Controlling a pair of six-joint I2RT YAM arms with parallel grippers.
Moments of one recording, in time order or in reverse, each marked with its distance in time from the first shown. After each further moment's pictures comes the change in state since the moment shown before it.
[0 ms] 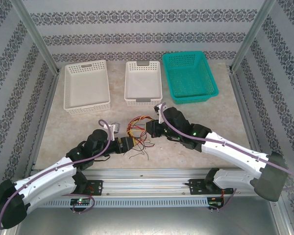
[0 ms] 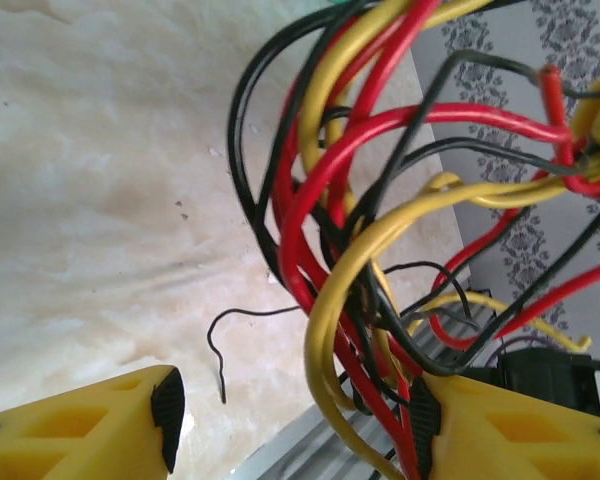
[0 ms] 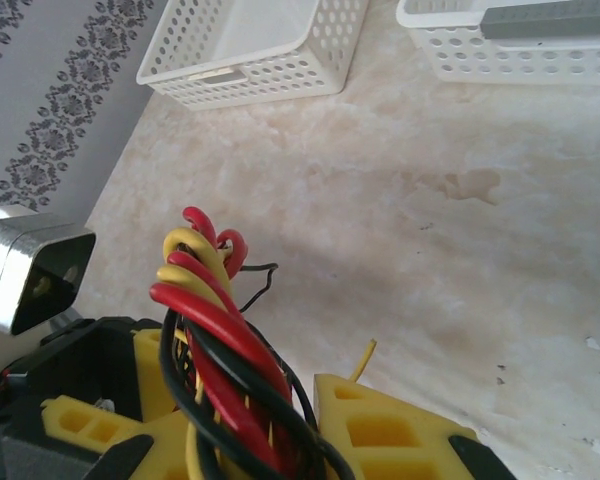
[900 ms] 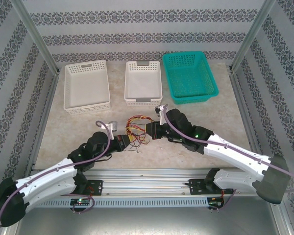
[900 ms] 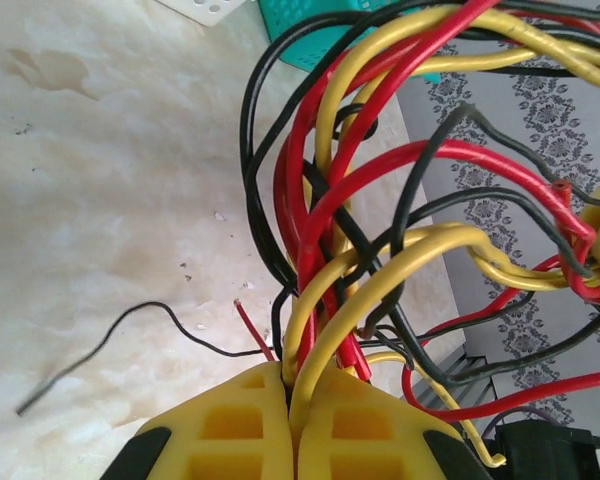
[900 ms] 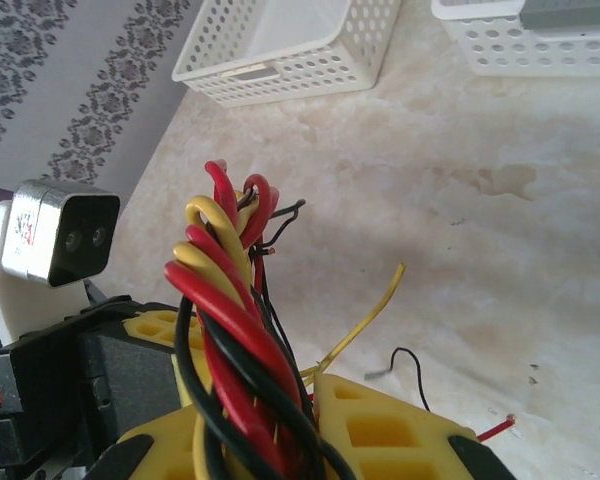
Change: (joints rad) left arm -0.040 -0.009 -0.031 0.100 -0.148 -0.051; right arm 0.000 -0.046 -0.050 0.050 -0.053 0.007
